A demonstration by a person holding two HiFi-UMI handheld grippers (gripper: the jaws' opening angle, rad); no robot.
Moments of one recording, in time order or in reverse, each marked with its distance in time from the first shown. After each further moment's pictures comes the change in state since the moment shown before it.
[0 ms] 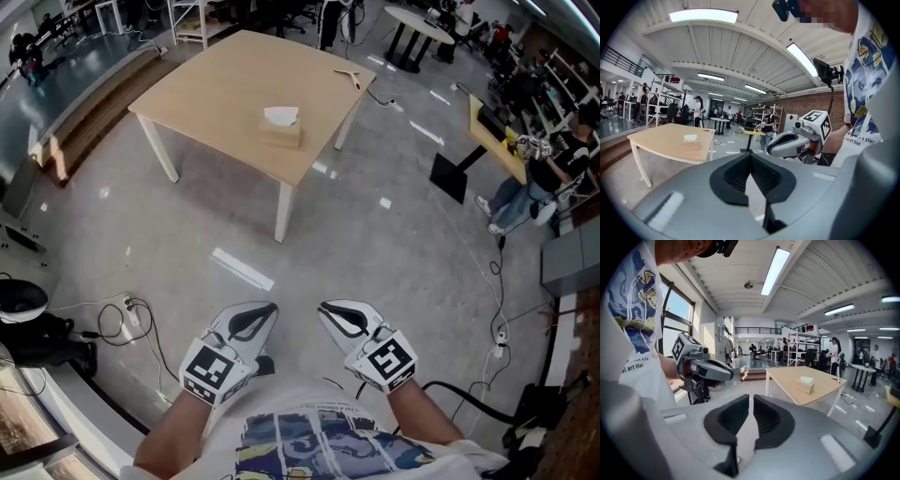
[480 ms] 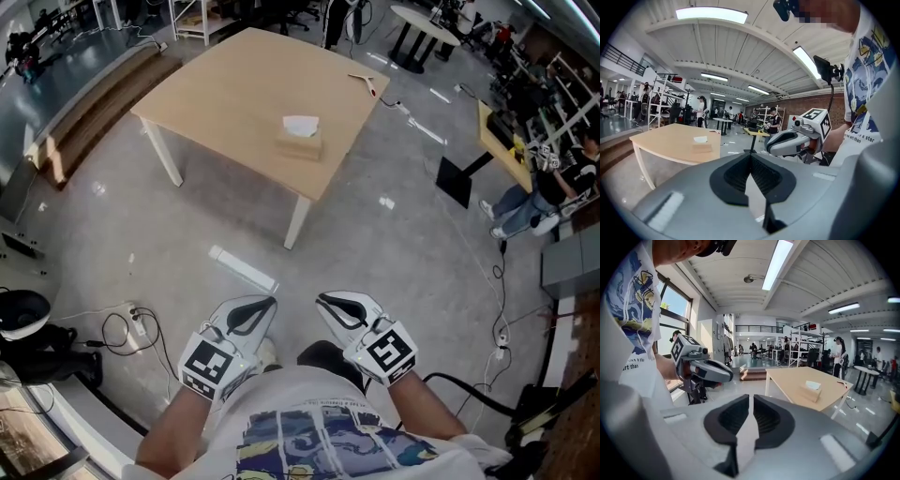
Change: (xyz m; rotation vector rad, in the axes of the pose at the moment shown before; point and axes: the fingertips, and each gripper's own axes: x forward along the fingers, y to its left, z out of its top) left arm -0.011 0.113 0.010 -0.003 -0.014 0.002; right arm 0.105 -0.021 0.044 -0.013 0.026 0.004
